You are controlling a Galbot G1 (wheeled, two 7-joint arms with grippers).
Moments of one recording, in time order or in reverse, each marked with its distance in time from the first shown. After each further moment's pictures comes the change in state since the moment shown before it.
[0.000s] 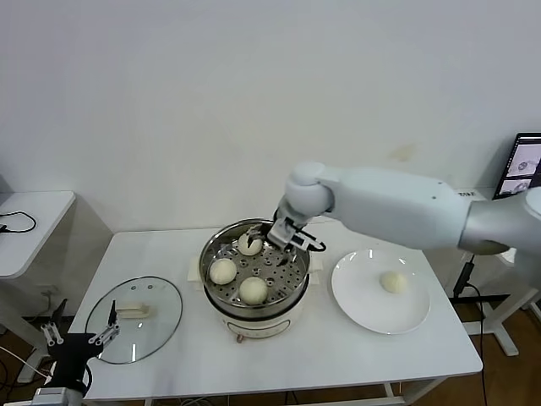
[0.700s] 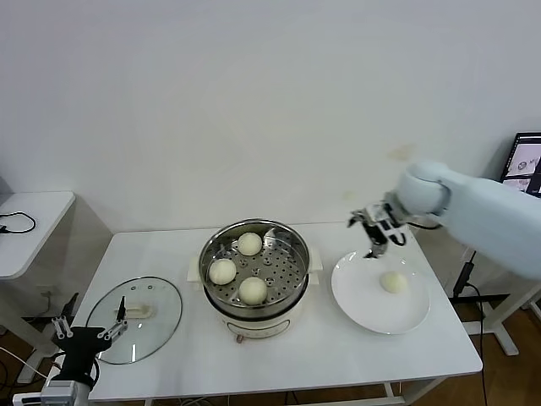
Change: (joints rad) left arm -0.022 0.027 0.033 0.003 0.005 0.015 0.006; right arm -0.135 -0.450 0.148 0.046 0.006 -0.297 -0.055
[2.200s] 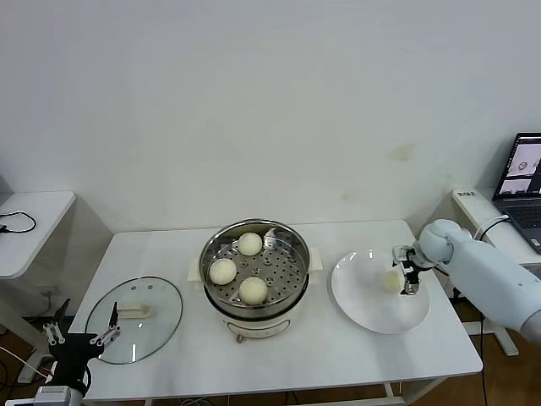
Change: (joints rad) left arm 0.028 -0.010 -0.034 0.001 0.003 0.004 0.002; right arm -0.508 0.156 0.448 -0.461 -0.340 0.053 0.017
